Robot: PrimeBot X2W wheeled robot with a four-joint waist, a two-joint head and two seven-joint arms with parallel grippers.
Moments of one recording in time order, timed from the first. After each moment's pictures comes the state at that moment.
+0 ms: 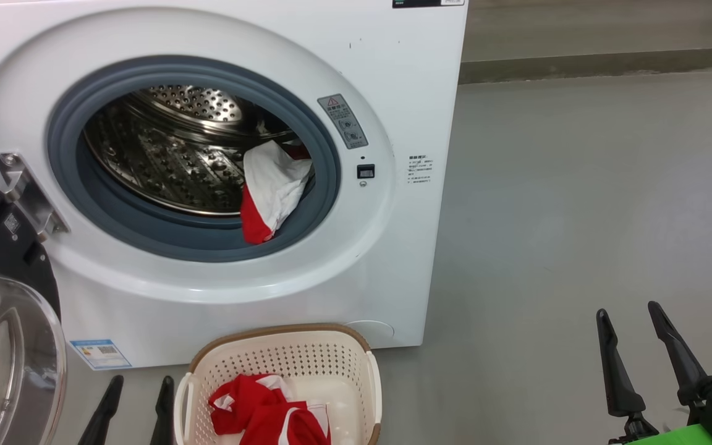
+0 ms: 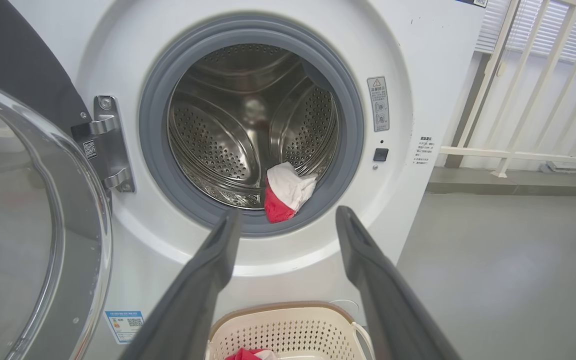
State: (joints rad) left arm 0.17 0.18 -0.01 0.00 -0.33 -0.07 -0.25; right arm 0.15 -0.04 -0.11 -0.02 0.17 0.12 -0.26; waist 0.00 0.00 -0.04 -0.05
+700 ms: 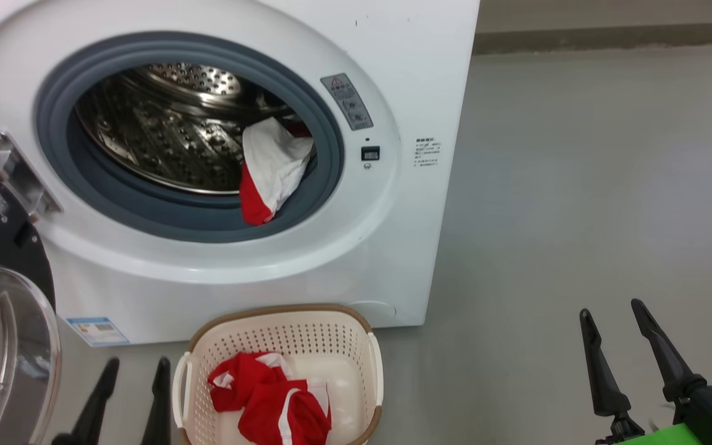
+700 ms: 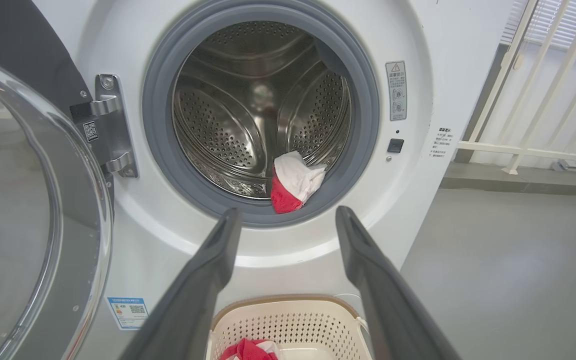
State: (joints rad) left arm 0.14 0.18 -0.01 0.01 -0.35 -0.05 -0.24; right arm 0.15 -0.04 -0.07 -0.02 0.16 0.12 -0.26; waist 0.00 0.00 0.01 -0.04
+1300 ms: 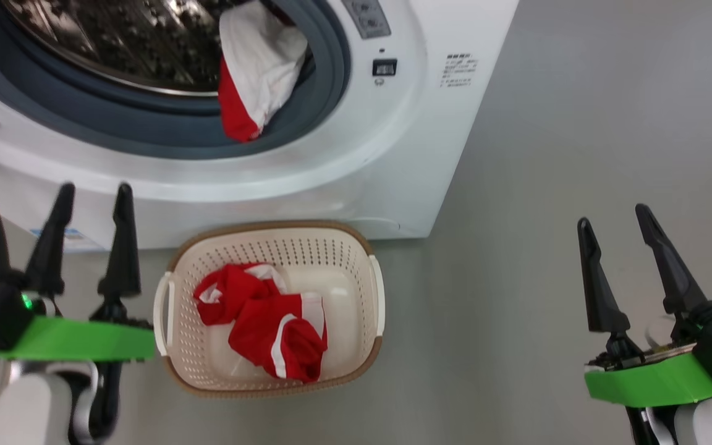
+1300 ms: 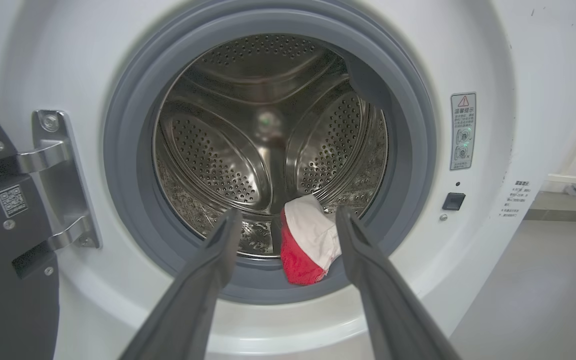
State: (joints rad) left arm -0.31 0.19 -0.01 0.12 -0.38 -0.05 -0.23; right arm -0.04 -0.04 -0.05 -0.09 0.14 0.12 -0.26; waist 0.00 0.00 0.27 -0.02
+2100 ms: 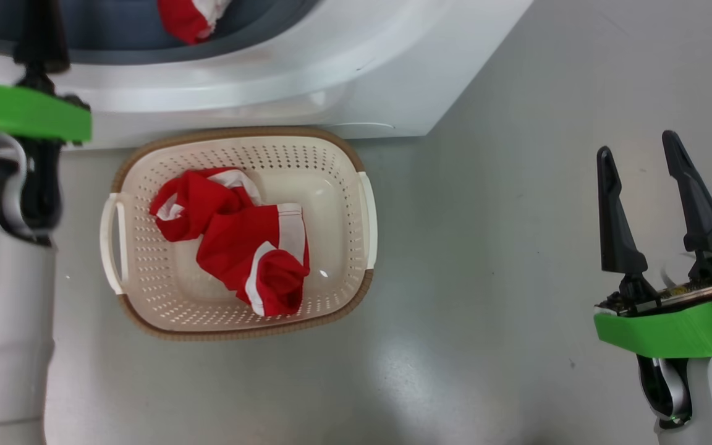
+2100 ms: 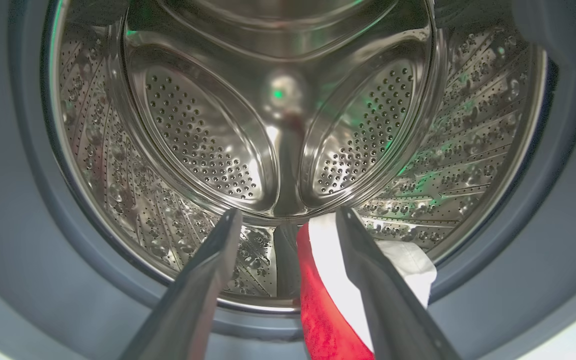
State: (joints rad) left arm -0.95 0.21 -0.04 0.53 -0.47 -0.11 -0.24; right arm -0.20 -0.04 -0.06 -0.11 0.13 0.12 -0.26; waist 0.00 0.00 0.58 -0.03
